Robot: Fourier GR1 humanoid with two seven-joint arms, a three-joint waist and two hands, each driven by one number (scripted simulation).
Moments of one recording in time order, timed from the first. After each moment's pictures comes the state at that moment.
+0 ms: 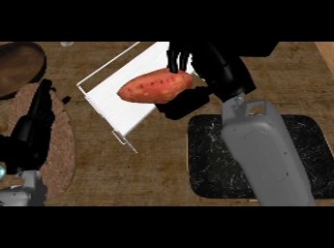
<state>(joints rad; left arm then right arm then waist) -0.10 0.15 0.06 -1.69 -0.01 0.13 0.17 -0.81 0.00 0.15 -1.51 0.60 0.20 0.43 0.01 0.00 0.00</state>
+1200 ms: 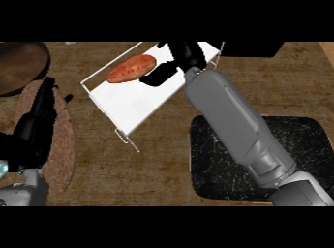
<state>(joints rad) -0.12 0.14 0.06 -1.70 -0.02 0.12 0.18 -1.15 0.00 0.19 -0.66 0.31 -0.21 0.05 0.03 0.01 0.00</state>
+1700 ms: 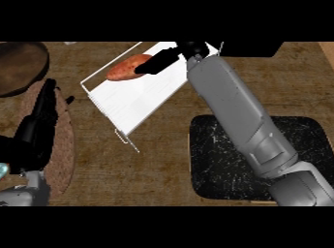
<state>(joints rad) -0.10 0.12 0.06 -1.70 -0.03 0.12 0.17 -1.24 -0.01 0.10 -0.56 0.17 -0.18 -0.10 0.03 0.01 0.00</state>
